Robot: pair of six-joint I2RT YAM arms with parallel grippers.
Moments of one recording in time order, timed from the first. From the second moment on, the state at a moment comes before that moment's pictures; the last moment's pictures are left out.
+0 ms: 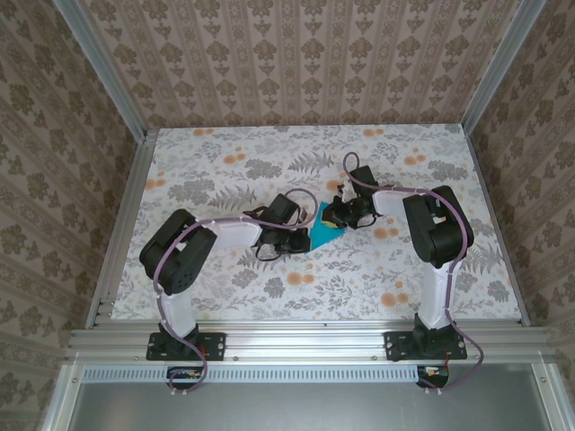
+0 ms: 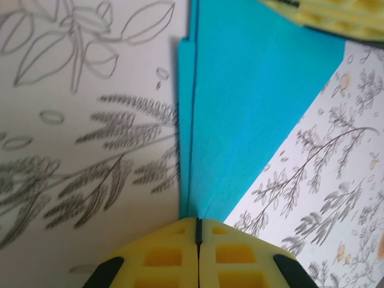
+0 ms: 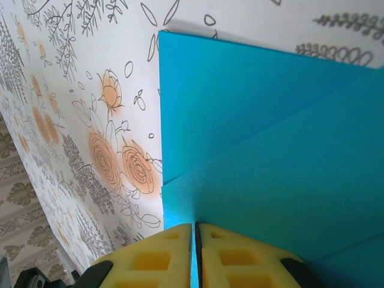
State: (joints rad) left arm -0.78 1.85 1.00 -0.20 0.39 -0.65; right arm 0.27 2.02 1.14 -0.25 -0.64 0.65
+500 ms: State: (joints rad) left arm -0.82 1.80 1.05 -0.28 0.38 -0.66; right arm 0.27 2.02 1.14 -0.25 -0.64 0.65
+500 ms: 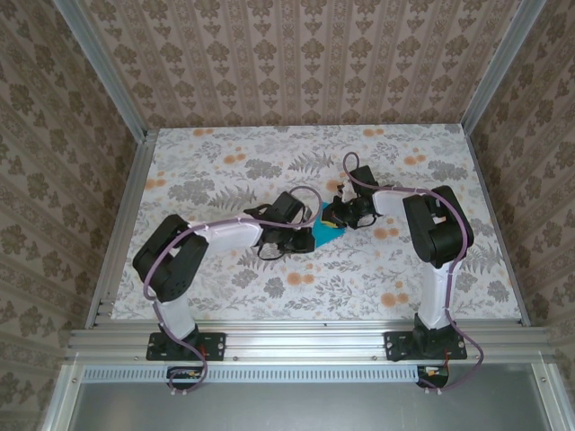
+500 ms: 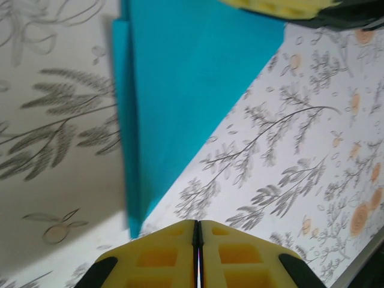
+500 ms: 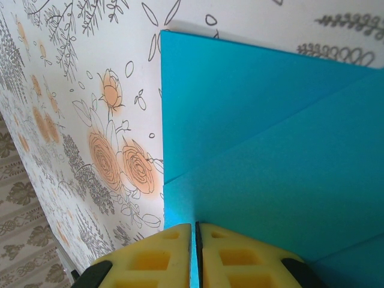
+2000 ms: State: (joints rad) left arm -0.76 1.76 1.10 -0.27 0.32 -0.69; right arm 0.24 1.70 1.08 -0.30 -0.47 0.69
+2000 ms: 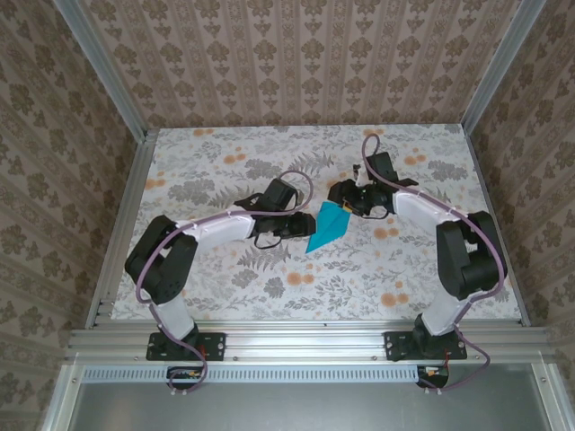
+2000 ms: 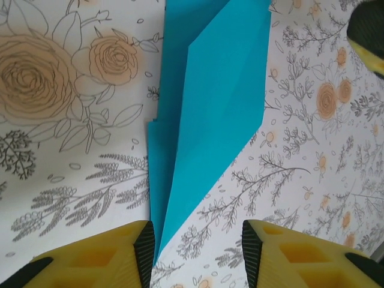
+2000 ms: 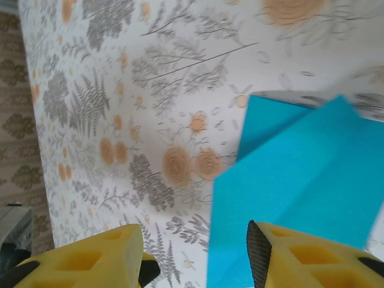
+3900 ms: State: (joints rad) left arm -0.55 1.46 0.79 0.39 0.77 -1.02; right arm 0.29 1.65 1.04 0.30 -0.95 1.10
